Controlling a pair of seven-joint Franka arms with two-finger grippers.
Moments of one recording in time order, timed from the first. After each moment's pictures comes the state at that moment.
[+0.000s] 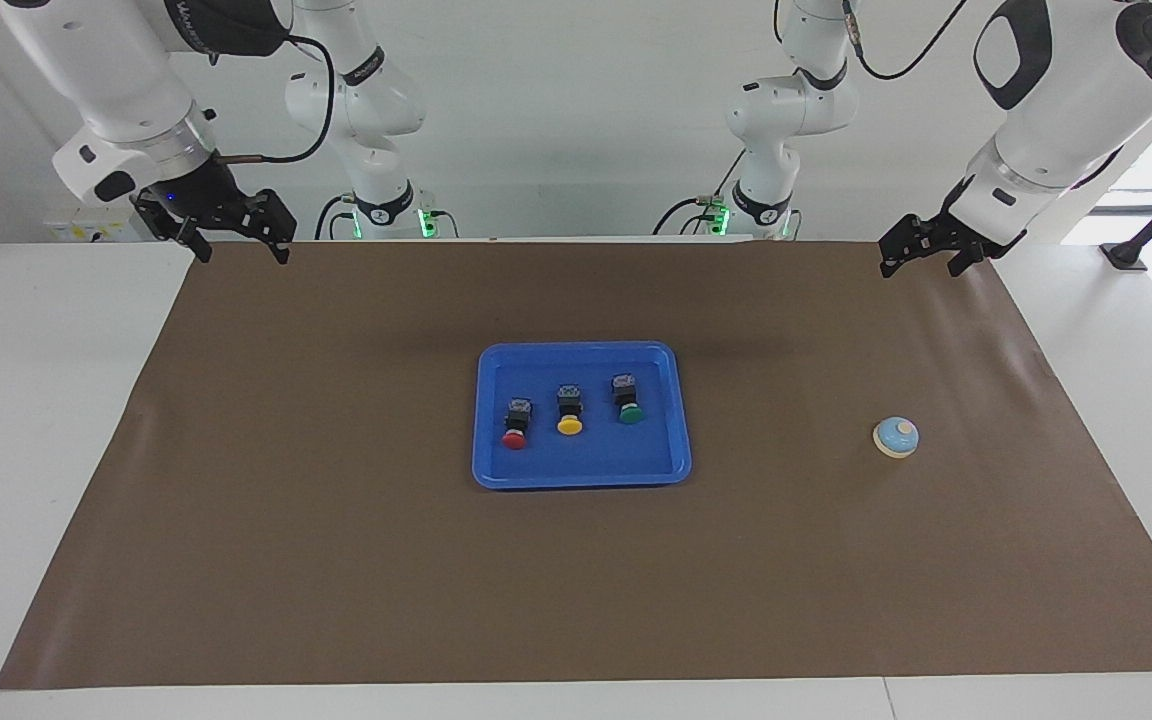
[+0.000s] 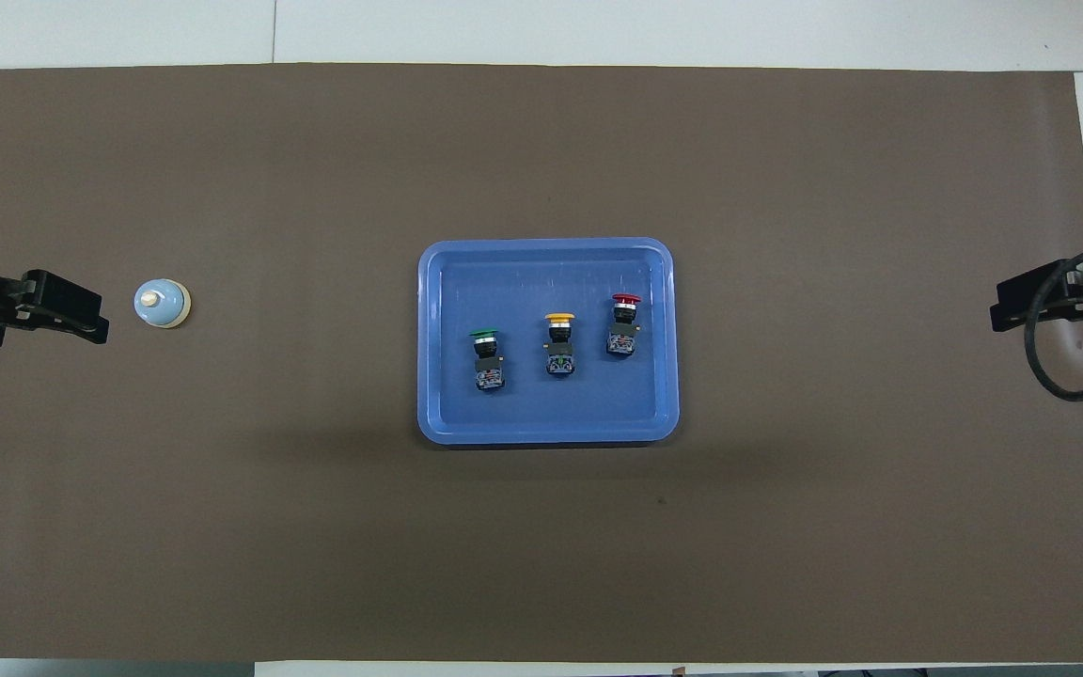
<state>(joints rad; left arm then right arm) 0.05 0.02 -0.11 -1.59 -0.02 1.44 0.00 -0.08 -0.01 0.06 -1.57 -0.01 1.44 0.03</state>
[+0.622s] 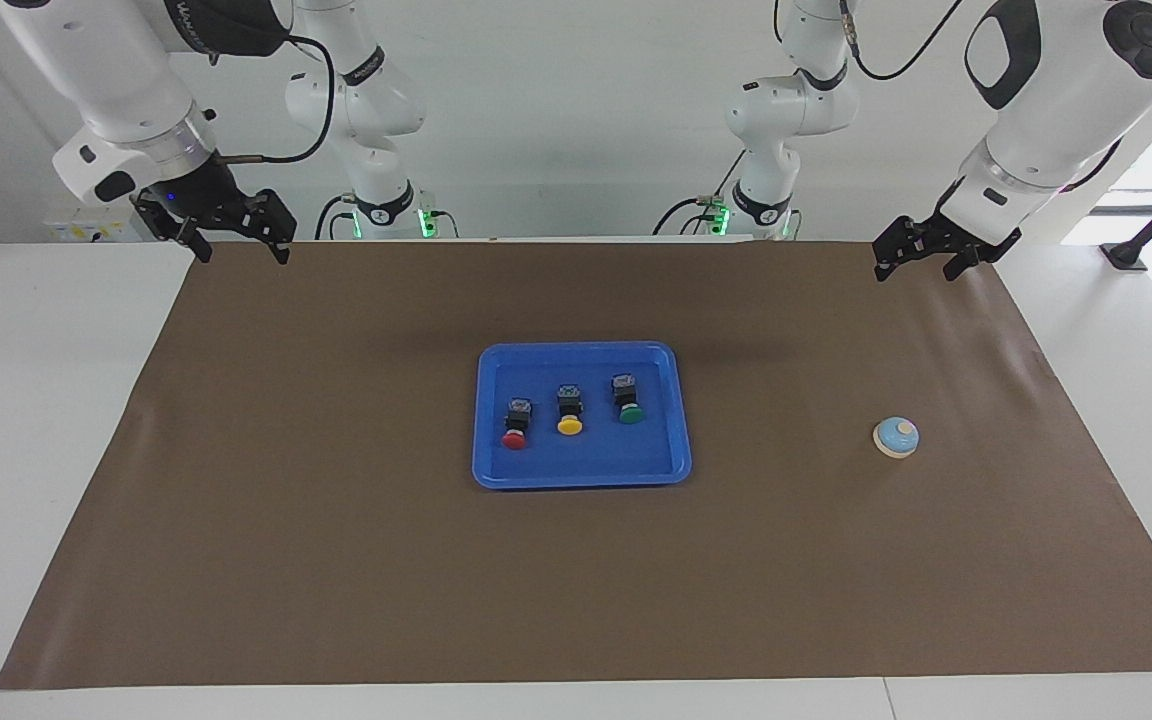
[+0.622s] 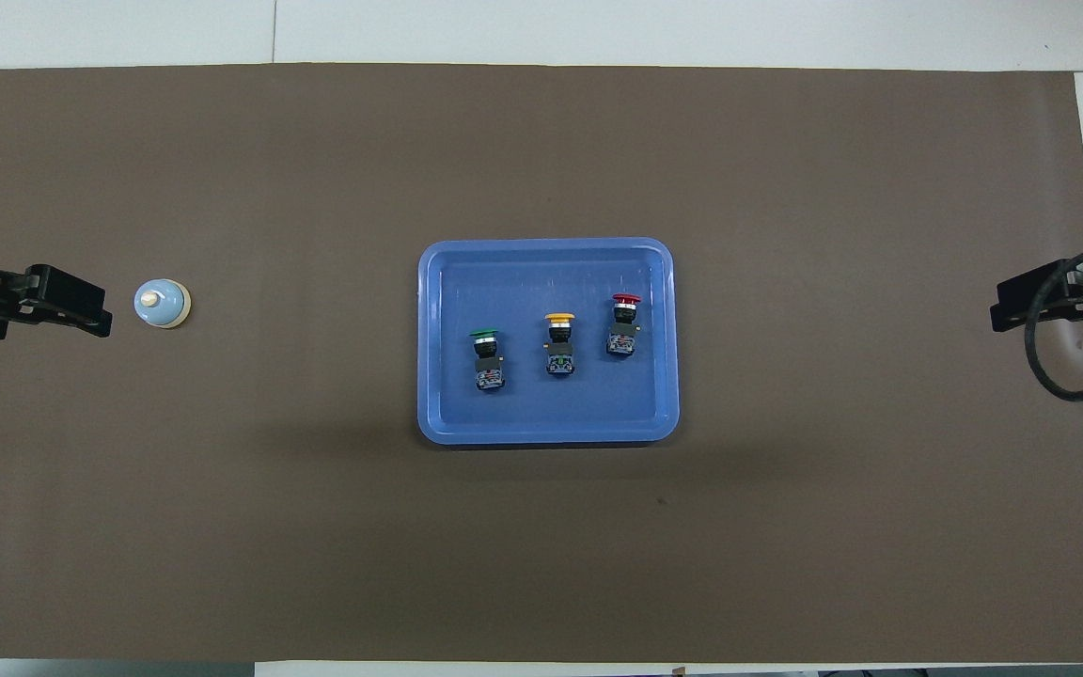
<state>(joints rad) 0.04 0.02 -0.11 -1.59 -0.02 1.46 0.00 -0.08 -0.01 0.06 -1.57 -0.01 1.44 0.03</state>
